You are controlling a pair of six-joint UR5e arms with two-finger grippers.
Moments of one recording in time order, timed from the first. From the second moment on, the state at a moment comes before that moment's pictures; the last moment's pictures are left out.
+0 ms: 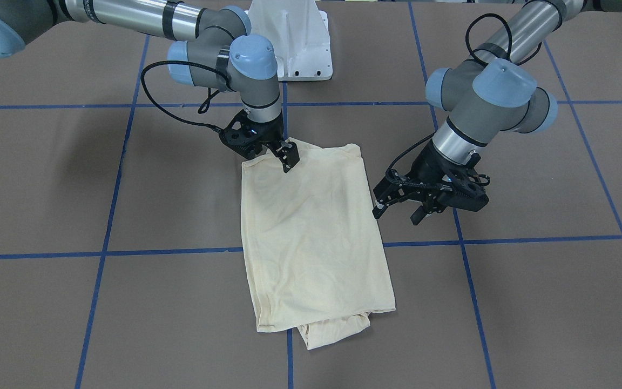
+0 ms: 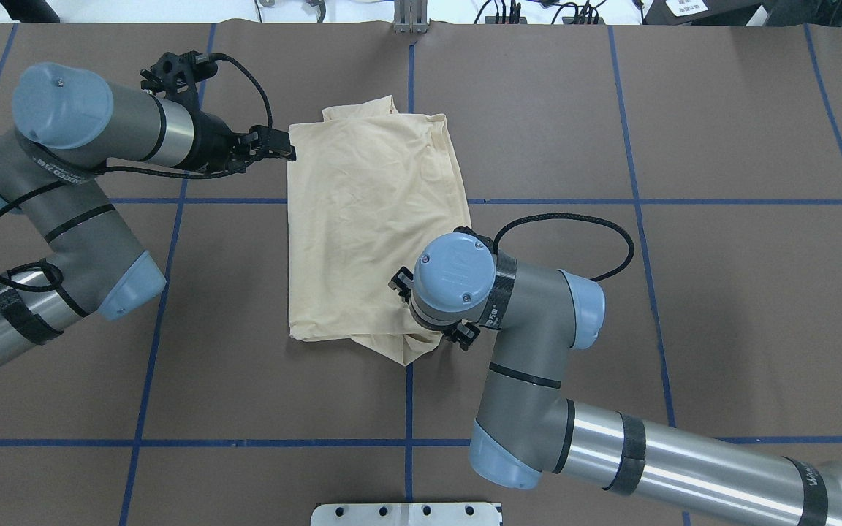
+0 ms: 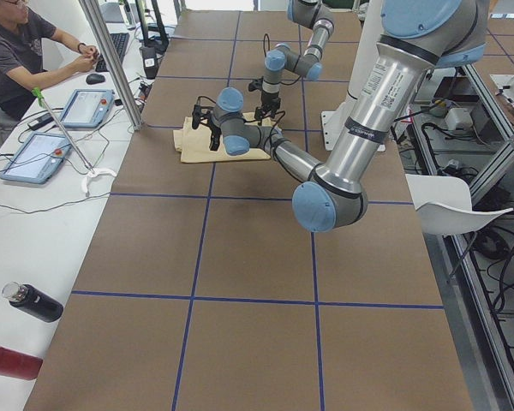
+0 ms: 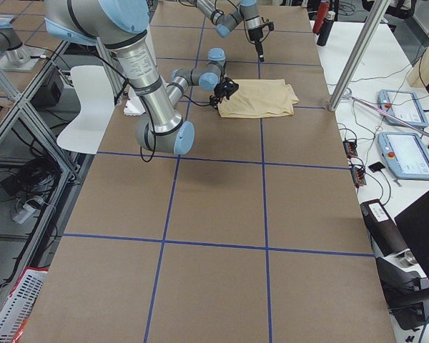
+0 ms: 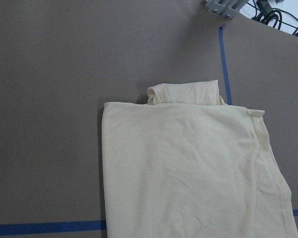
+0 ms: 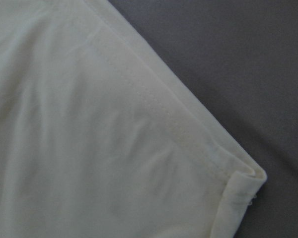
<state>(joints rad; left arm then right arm) -0.80 -2.05 -1.55 -2.33 -1.96 -1.27 0.39 -0.87 1.56 -1.43 1.74 2.02</state>
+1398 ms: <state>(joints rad) -0.80 -2.06 -1.54 -2.33 -1.96 -1.27 0.37 -0.87 1.55 -1.46 1.74 2.02</state>
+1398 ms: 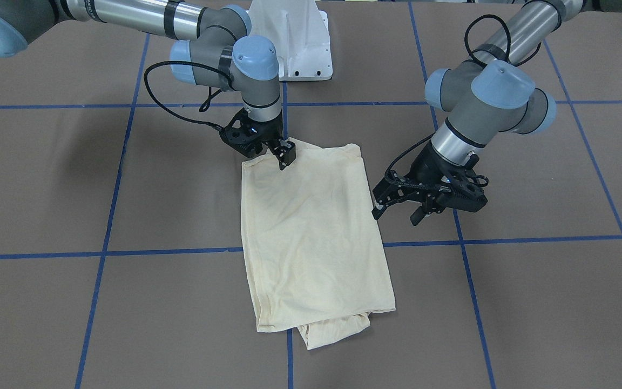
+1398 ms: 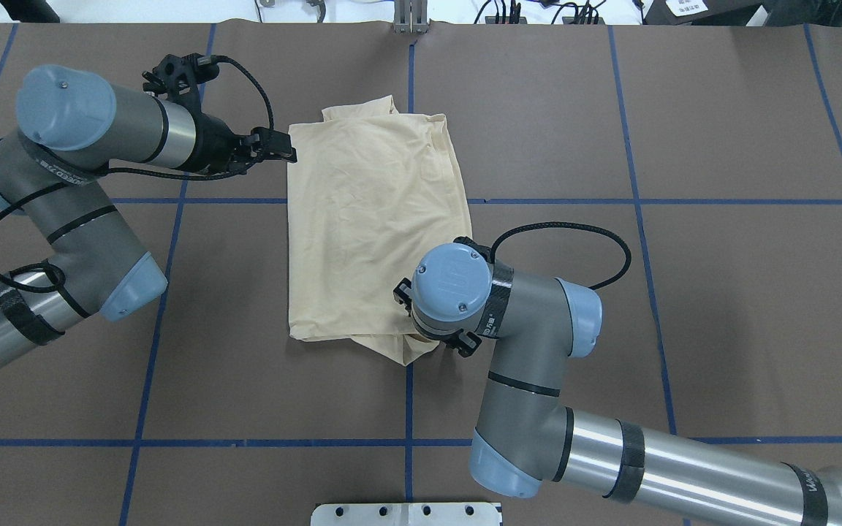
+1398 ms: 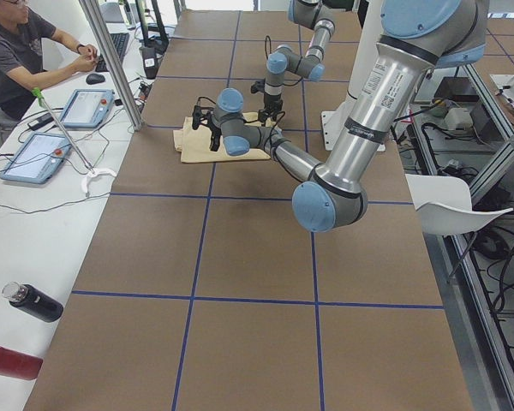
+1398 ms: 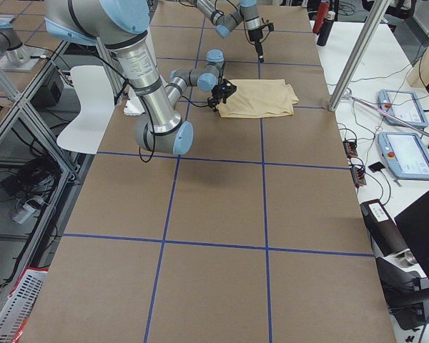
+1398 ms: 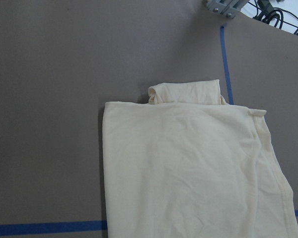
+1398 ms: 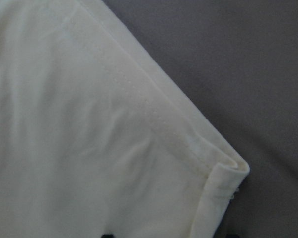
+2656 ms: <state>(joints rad) -0.80 -2.05 -1.54 -2.33 -1.96 -1.27 0.38 -0.87 1.57 -1.46 1.74 2.01</state>
